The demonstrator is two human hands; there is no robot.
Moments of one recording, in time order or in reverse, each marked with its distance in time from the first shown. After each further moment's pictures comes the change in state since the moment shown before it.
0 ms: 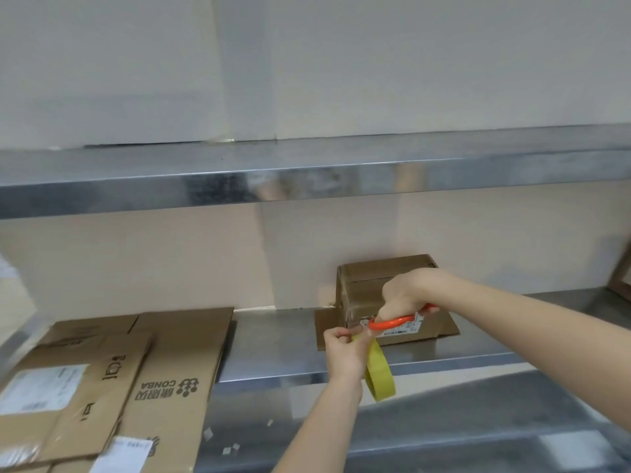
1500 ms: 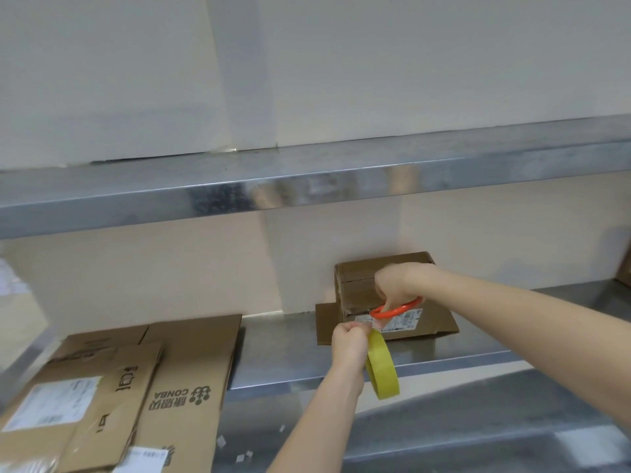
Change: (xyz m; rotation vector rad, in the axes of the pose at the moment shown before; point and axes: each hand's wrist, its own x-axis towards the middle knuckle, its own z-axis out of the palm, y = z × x) left_hand -0.005 0.030 -0.012 0.137 -0.070 -0.034; right_hand 0.033 -0.004 -0.007 -0.256 0.167 -0.087
